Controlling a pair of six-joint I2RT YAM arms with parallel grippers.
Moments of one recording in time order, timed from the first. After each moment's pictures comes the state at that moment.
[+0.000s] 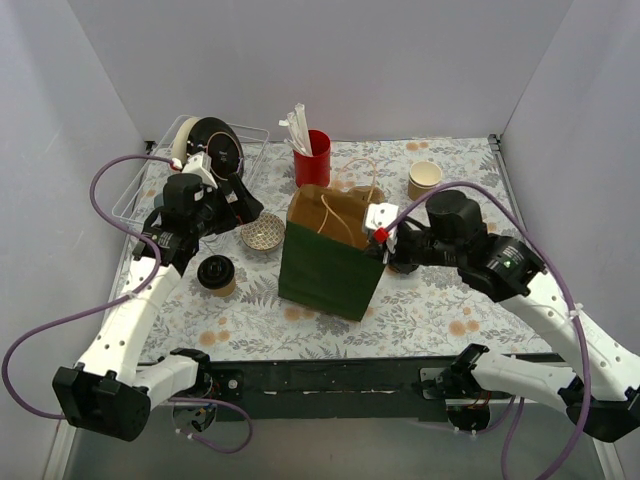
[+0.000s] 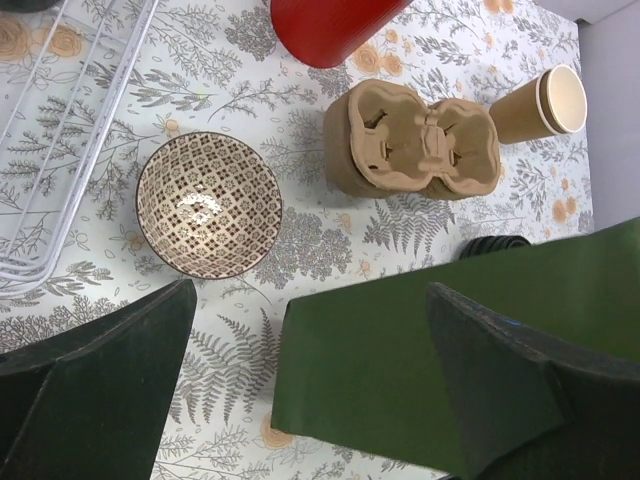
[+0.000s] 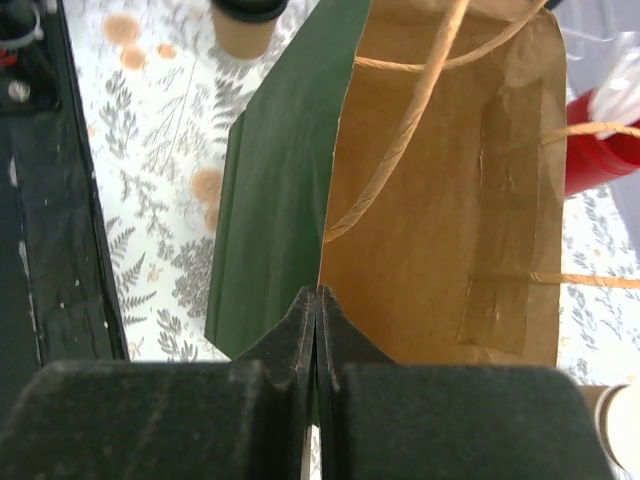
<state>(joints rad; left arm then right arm) -0.24 1.06 1.05 -0.49 0.11 -0.54 0.78 0.98 1.27 -0.73 -0.41 -0.46</state>
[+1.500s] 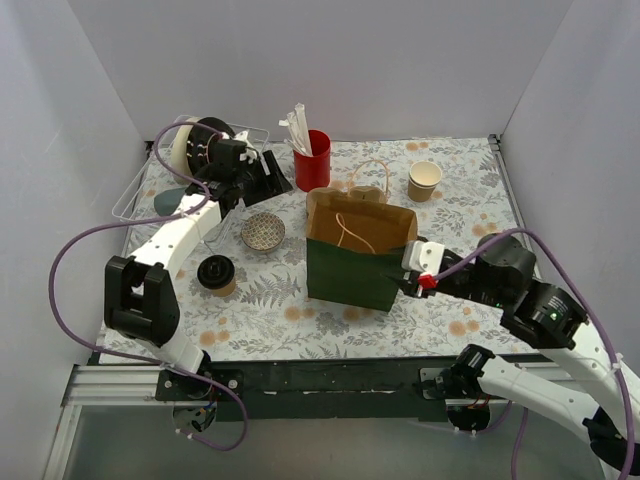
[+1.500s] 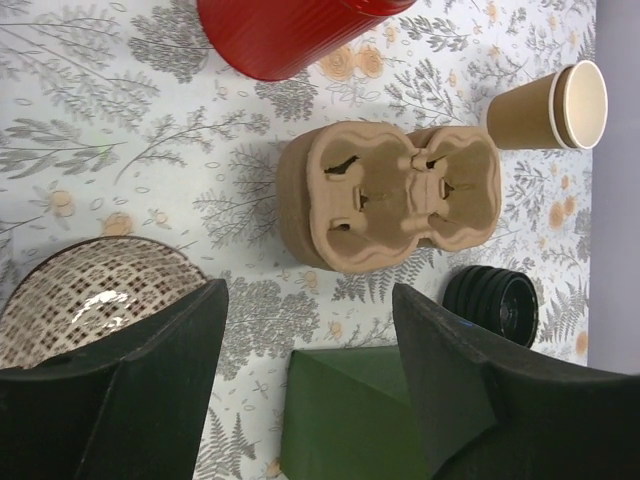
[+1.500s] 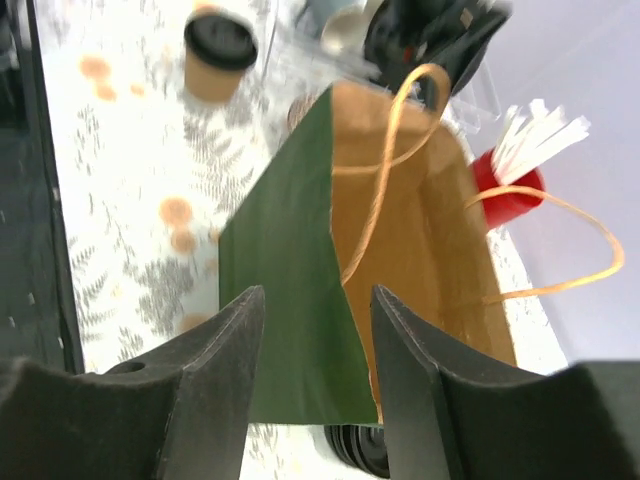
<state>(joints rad) -0.30 1.58 1.32 -0.36 0.19 -0.57 0.87 0.68 1.04 -0.64 -0.30 -0.56</state>
